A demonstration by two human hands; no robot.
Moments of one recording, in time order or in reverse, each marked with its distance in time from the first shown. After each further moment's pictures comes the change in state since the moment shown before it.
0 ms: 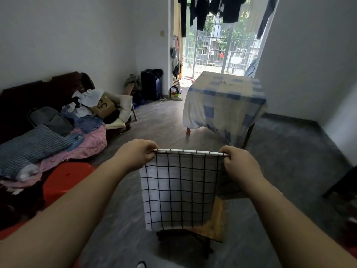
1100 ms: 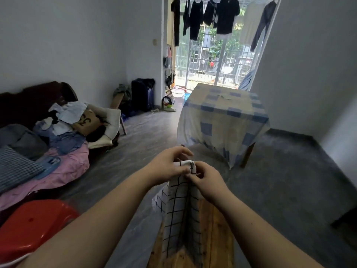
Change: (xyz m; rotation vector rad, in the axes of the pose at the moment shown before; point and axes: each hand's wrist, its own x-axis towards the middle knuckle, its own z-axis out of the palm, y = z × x) left_hand 0.253 -0.022 0.020 -0.707 -0.055 0.184; right_hand 0.234 -0.057 0.114 0.500 -0.156 -0.016
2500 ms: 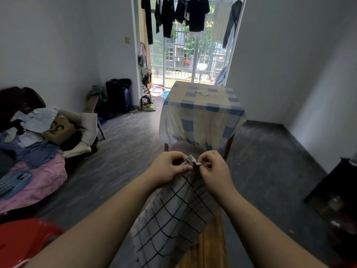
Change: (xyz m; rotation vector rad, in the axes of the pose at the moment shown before) left_hand 0.015 0.001 0.030 -0.202 -0.067 0.068; right_hand -0.015 0.007 -0.029 -0.075 0.417 -0.147
